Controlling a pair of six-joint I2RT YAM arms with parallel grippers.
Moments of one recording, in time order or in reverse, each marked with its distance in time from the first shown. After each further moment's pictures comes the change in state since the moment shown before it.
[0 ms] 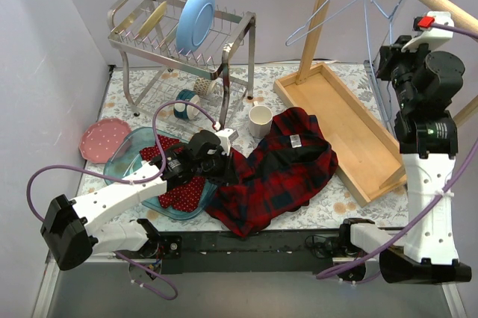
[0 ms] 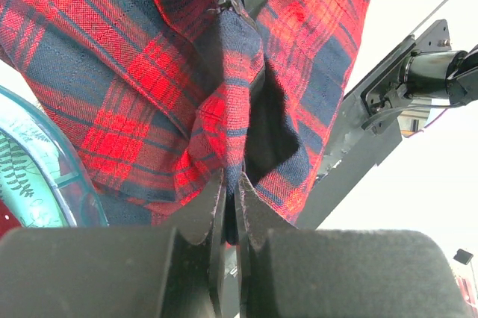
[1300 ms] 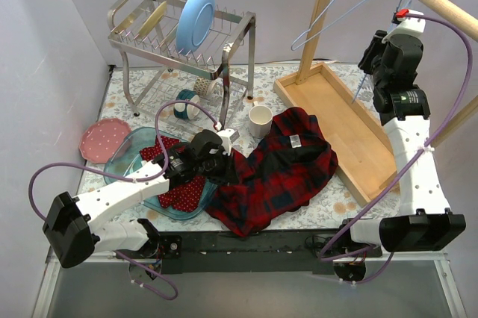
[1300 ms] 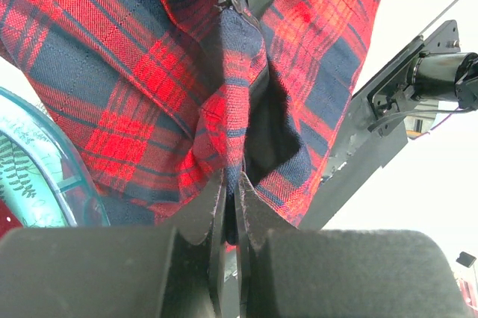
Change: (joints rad) left arm -0.001 0.026 0.006 0.000 -0.006 0.000; right arm 0.053 0.180 -0.043 0.022 0.228 0.132
